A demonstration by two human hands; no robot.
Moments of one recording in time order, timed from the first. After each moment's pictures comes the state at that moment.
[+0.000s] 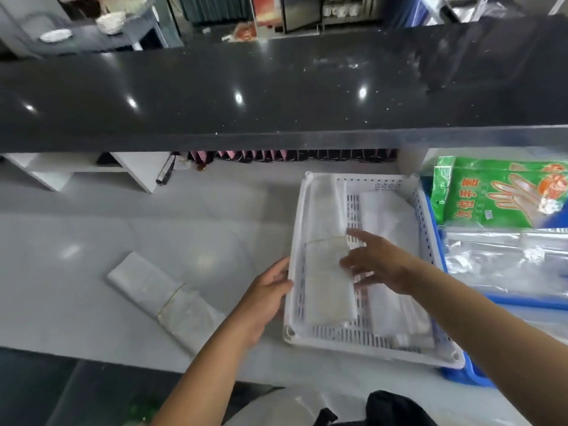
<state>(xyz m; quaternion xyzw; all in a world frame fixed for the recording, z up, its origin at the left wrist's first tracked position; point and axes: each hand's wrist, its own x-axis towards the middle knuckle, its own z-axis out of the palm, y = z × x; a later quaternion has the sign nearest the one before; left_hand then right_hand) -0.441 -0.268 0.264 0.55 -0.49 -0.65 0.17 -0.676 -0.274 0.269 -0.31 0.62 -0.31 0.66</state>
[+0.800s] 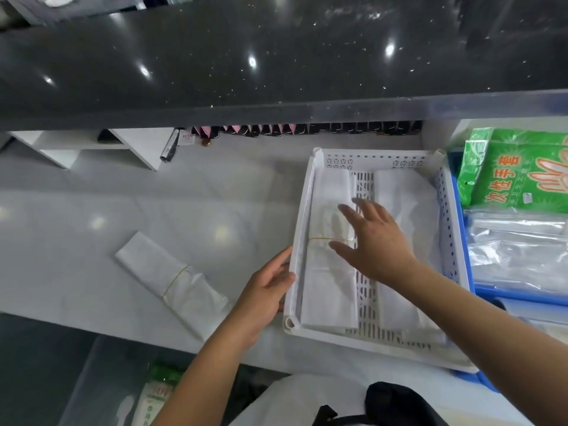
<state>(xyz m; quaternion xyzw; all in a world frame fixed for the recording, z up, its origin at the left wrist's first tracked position) -0.436 -0.261 0.241 0.58 -0.48 -0.62 0.20 -0.663 -0.287 0.237 -0.71 0.69 -0.07 0.15</state>
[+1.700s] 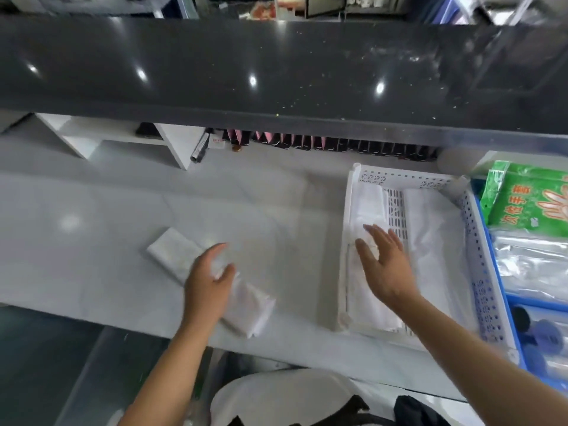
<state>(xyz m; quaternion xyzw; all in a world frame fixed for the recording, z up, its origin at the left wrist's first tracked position) -0.269 -0.288 0.234 0.70 -0.54 -0.34 0.32 -0.575 -0.264 0.231 -0.54 0.76 -0.27 0.24</state>
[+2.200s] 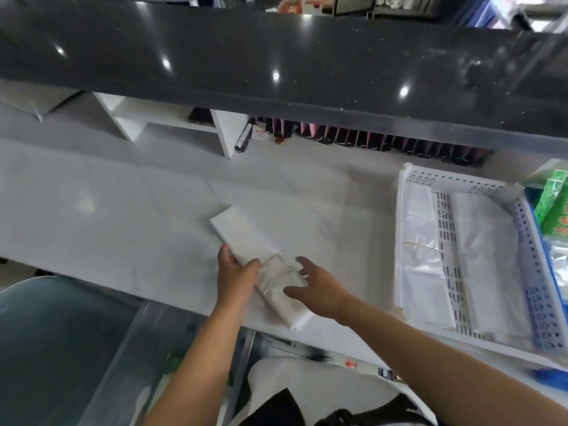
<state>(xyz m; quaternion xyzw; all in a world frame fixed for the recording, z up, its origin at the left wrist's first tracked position) -0.218 -0.294 0.215 0.70 -0.30 -0.51 0.39 -0.389 -0.271 0.235 -0.55 0.65 -0.09 0.51</state>
